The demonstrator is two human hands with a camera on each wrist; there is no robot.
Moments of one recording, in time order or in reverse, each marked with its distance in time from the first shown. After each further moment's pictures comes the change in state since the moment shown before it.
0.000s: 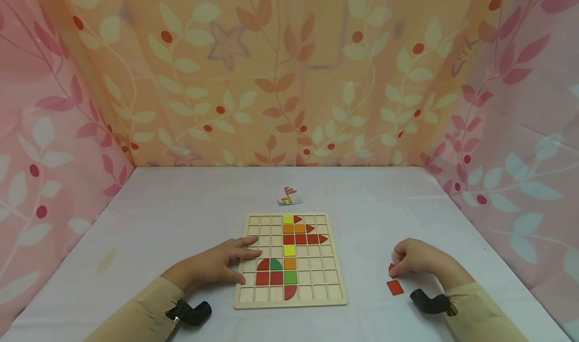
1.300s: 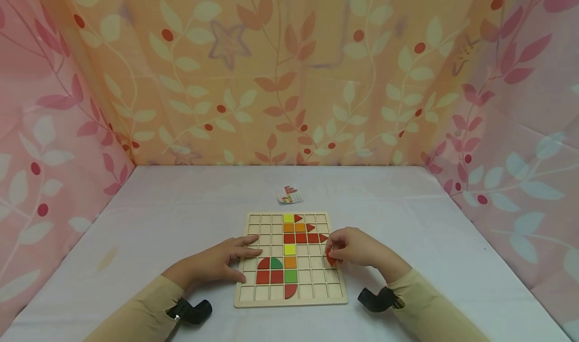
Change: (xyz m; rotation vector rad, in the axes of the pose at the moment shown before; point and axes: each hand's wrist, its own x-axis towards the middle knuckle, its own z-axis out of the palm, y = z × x) left_hand 0.002 -0.007 0.001 0.018 0.002 0.024; right_hand 0.037 -0.113 0.038 0.199 -0.085 -0.312
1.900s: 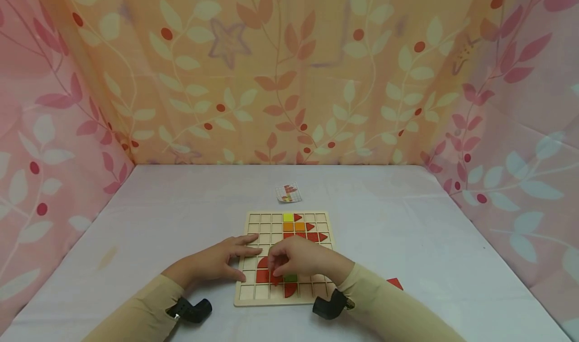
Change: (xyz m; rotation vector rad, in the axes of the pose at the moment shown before) left_hand 0.000 -0.001 -0.003 0.024 -0.004 0.062; right_hand 0.043 -0.076 0.060 -0.124 -0.201 -0.295
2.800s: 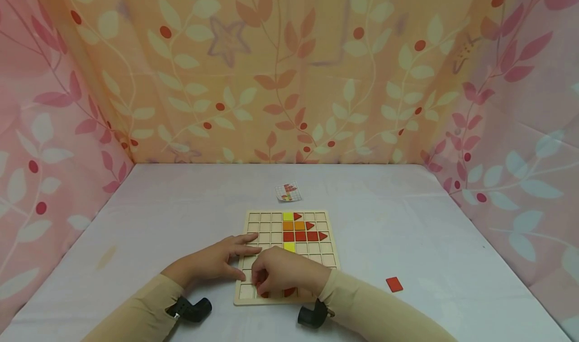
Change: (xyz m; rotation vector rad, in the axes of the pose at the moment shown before) left_hand -0.001 -0.001 0.000 0.009 -0.002 0.017; right_hand 0.021 -0.017 0.031 -0.094 -0.053 0.005
